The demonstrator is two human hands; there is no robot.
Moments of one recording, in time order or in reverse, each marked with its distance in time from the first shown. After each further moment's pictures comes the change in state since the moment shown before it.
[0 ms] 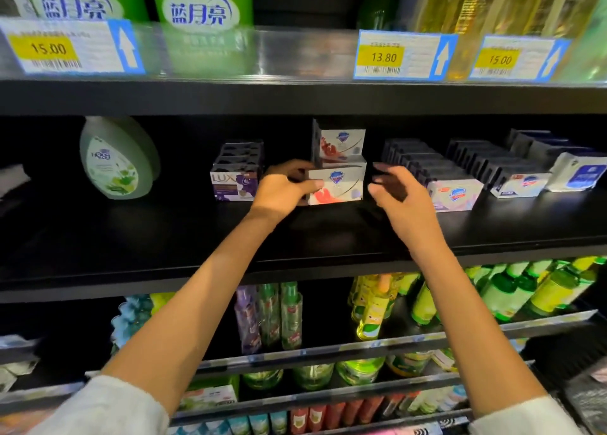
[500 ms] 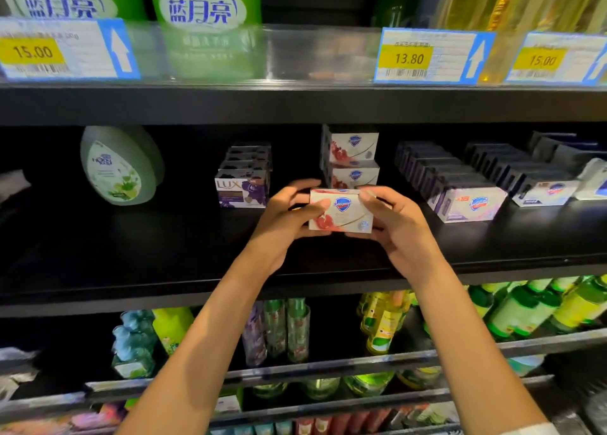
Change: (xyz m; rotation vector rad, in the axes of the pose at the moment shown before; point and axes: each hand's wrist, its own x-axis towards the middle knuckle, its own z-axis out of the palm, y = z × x) left_hand -0.047 0.001 -0.006 -0.319 -0.088 -0.114; right_hand 0.002 0.004 0.030 0.560 -0.214 0.234
